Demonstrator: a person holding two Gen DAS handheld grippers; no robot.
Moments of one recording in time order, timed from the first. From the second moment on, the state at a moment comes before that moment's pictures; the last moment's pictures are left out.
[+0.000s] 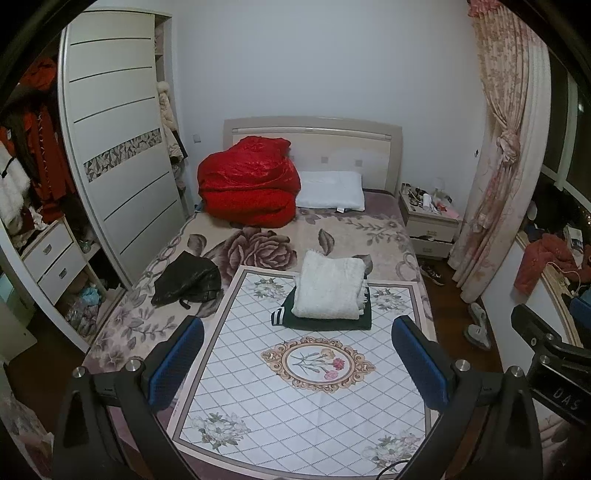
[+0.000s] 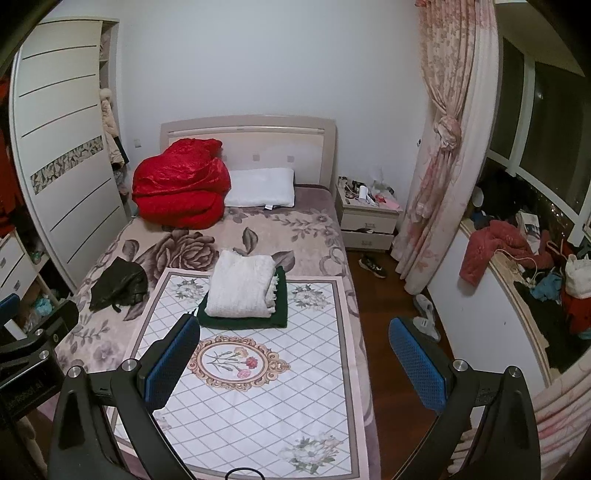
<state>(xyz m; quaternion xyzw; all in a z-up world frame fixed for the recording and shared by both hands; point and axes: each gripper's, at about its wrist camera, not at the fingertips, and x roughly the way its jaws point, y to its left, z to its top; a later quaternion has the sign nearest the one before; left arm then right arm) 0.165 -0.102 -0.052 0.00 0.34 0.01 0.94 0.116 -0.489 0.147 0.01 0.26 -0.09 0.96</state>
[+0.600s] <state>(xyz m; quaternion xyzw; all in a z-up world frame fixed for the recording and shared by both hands) 0.160 -0.106 -0.049 0.00 0.34 0.01 0.94 0.115 -0.484 0.150 0.00 0.26 -0.09 0.96</state>
